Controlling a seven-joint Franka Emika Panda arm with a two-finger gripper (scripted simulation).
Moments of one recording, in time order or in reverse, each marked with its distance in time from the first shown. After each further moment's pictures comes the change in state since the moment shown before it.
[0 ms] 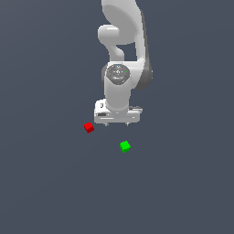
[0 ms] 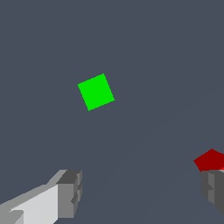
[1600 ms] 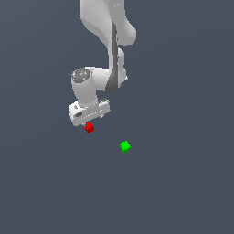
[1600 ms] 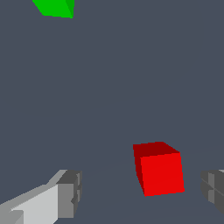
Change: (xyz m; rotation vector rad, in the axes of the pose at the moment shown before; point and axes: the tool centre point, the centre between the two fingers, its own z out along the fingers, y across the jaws) arm -0.056 0.127 0.059 -0.014 0.071 -0.485
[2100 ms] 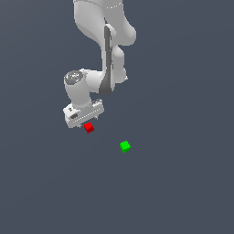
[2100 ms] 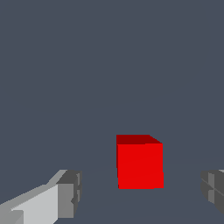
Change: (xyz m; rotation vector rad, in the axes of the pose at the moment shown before) arm -0.015 0.025 0.012 -0.002 0.015 -0.099
